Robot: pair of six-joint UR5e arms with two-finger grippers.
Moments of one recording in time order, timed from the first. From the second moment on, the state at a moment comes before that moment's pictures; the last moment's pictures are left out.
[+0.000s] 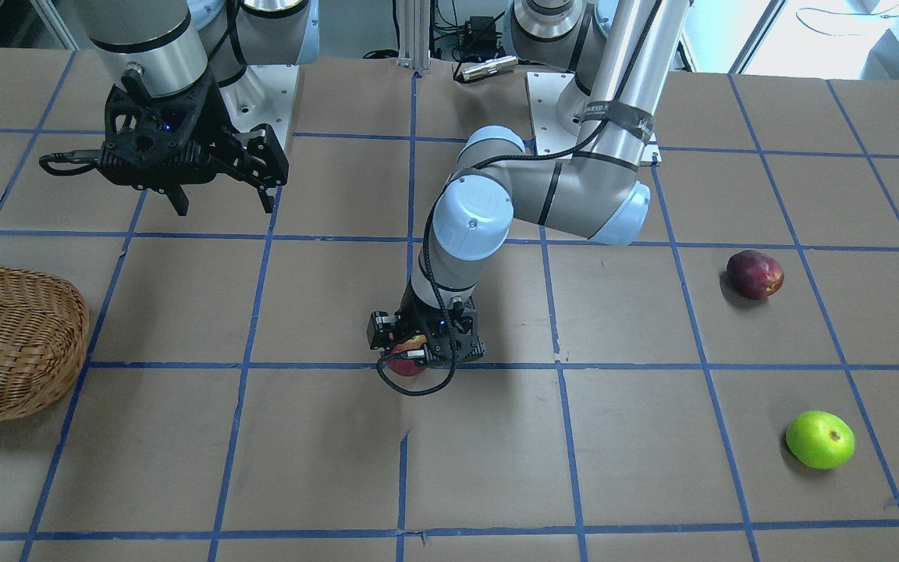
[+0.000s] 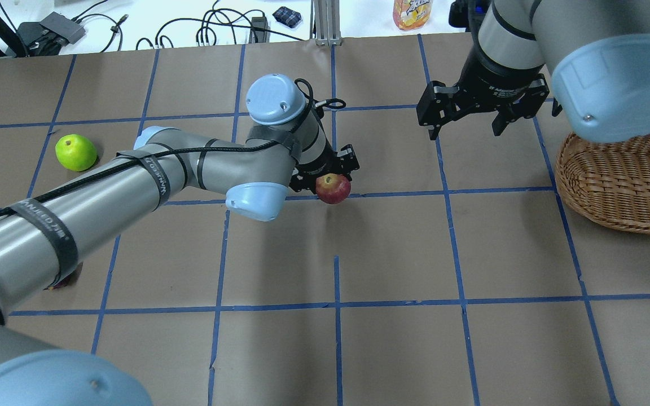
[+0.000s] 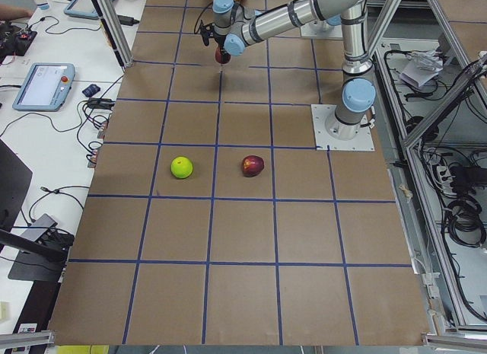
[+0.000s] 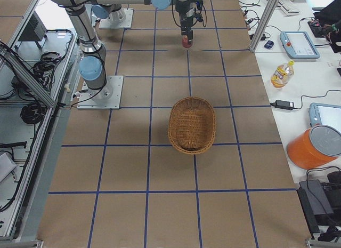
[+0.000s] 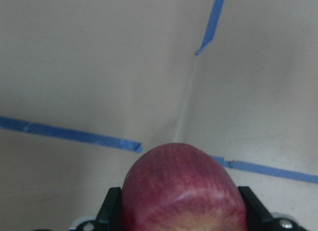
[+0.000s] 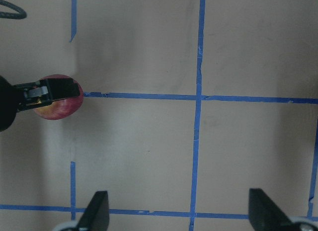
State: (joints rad) left arm -1.90 -2.07 -1.75 -0.74 1.39 -0.58; right arm 1.65 -1.58 1.62 -1.68 -1.55 0.04
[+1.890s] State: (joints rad) left arm -0.91 -1.68 -2.00 -1.14 1.66 0.58; right arm 1.95 -1.00 1.61 -2.23 -1.55 0.46
